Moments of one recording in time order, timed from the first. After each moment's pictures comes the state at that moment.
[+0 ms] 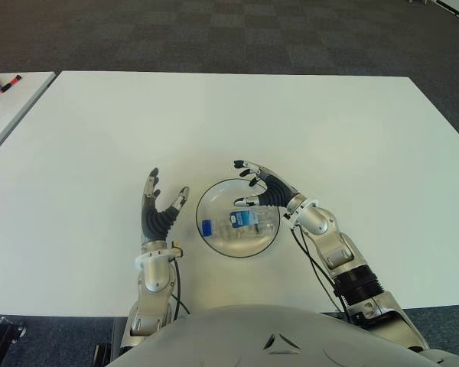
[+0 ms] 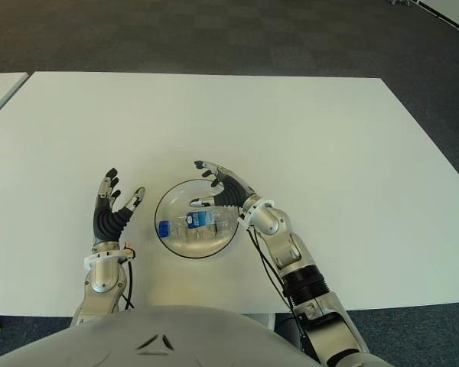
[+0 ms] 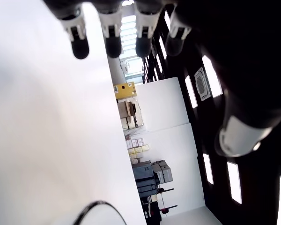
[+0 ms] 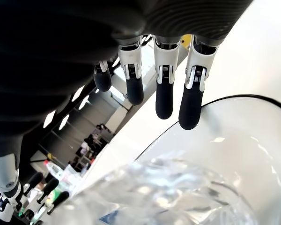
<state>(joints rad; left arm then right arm) 0.44 -0.07 -0.09 -0.15 0.29 -0.16 0.33 -0.09 -0.28 0.33 0.12 -0.38 -0.21 0.25</state>
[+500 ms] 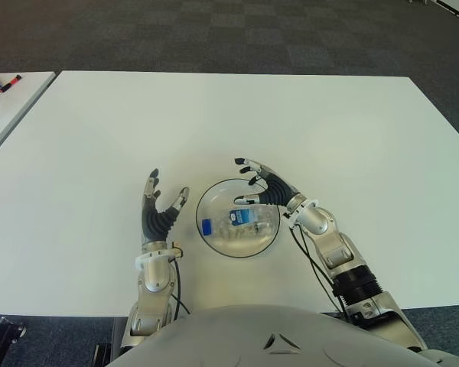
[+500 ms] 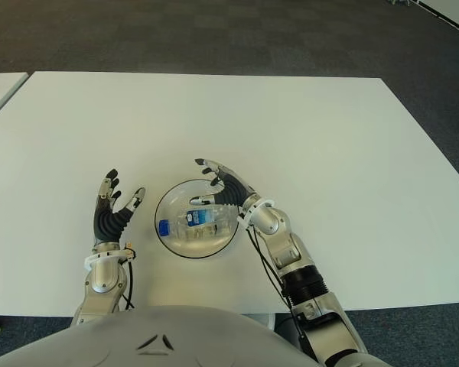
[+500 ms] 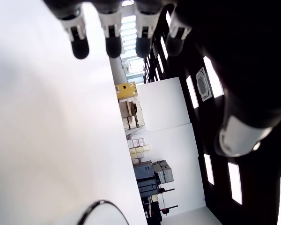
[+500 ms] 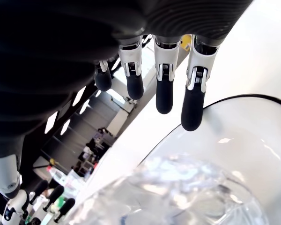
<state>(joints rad) 0.44 -0.07 -0.09 -0.14 0.29 -0.17 0.33 -0.09 -0.26 0.31 0.12 -0.35 -0.21 0.25</state>
